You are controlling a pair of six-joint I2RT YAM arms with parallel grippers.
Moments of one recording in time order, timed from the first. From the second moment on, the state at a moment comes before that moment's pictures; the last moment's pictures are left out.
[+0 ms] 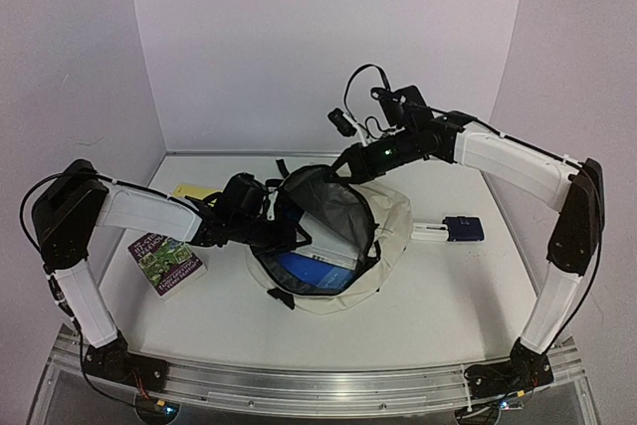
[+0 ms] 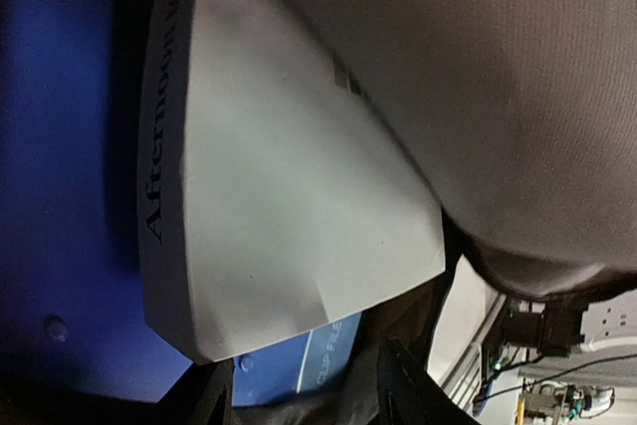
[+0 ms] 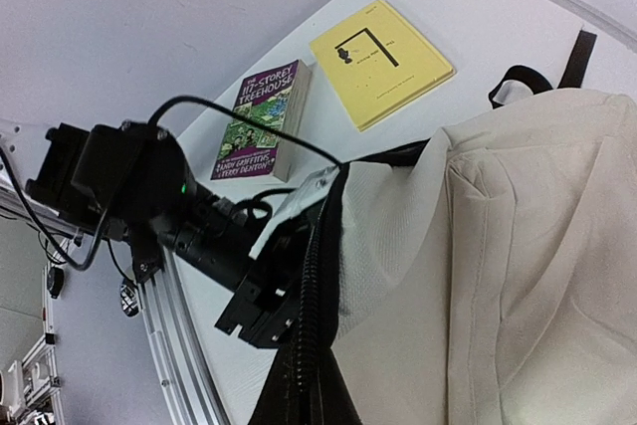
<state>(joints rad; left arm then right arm) -0.80 1.75 0.97 0.12 0.32 -0.82 0.67 1.82 1.69 -0.58 -0.61 0.12</state>
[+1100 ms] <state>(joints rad) -0.65 1.81 1.28 -0.16 0.29 -0.67 0.52 2.09 1.94 -0.59 -0.43 0.14</state>
